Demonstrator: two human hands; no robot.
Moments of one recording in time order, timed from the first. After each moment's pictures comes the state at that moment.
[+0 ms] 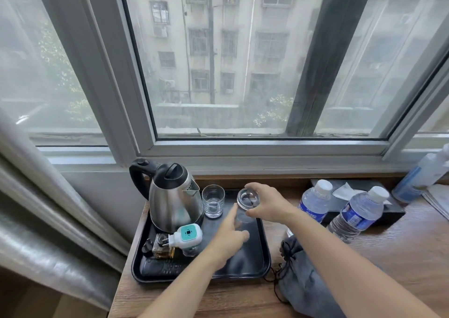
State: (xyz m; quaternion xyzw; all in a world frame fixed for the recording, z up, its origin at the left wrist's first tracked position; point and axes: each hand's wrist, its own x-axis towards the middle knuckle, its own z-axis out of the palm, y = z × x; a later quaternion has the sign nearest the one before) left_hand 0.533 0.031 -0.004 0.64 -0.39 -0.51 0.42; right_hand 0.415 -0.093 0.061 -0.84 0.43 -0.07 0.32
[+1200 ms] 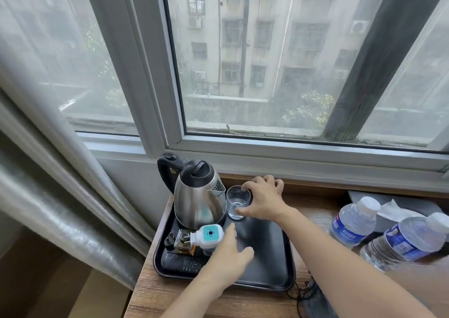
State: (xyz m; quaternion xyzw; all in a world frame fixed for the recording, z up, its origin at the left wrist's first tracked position) left_hand 0.552 0.083 0.016 0.71 -0.31 -0.50 0.38; right_hand 0.501 -0.111 0.021 -0.92 0.38 -0.03 0.12
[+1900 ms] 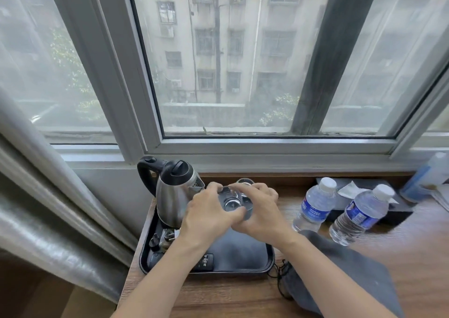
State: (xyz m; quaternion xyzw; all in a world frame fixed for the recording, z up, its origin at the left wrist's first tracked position) left_hand 0.562 0.069 0.112 0.82 -0.45 -0.19 0.30; right_hand 0.426 -0.023 0.063 -0.86 0.32 -0.28 0.28
